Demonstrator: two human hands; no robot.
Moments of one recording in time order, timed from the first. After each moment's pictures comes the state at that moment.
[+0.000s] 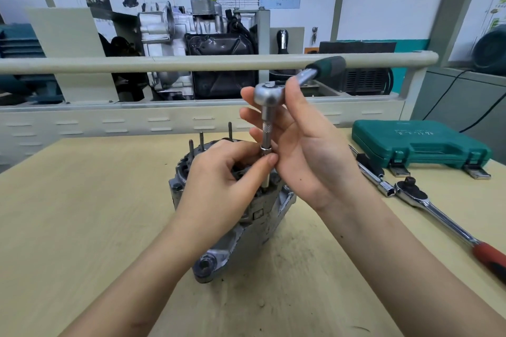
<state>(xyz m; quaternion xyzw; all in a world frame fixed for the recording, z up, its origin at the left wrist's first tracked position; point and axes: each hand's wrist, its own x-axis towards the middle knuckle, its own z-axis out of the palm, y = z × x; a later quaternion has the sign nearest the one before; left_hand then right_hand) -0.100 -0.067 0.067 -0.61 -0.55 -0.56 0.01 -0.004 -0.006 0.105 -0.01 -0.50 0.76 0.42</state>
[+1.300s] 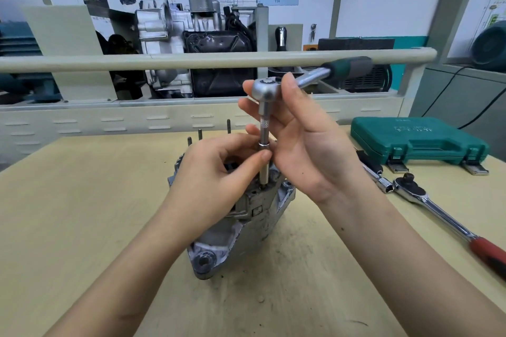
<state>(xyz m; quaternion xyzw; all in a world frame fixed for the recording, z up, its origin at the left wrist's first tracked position) -0.106 -0.070 0.074 -0.64 -0.53 -0.56 -0.04 -0.002 -0.002 0.105 -0.02 -0.49 0.76 0.43</state>
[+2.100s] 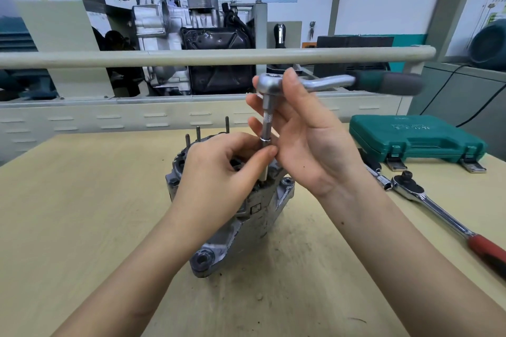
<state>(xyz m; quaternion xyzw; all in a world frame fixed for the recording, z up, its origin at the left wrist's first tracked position) -0.099 -0.065 0.070 -0.63 -0.55 -0.55 0.04 -0.002 0.002 0.105 -0.02 -0.47 0.76 0.45</state>
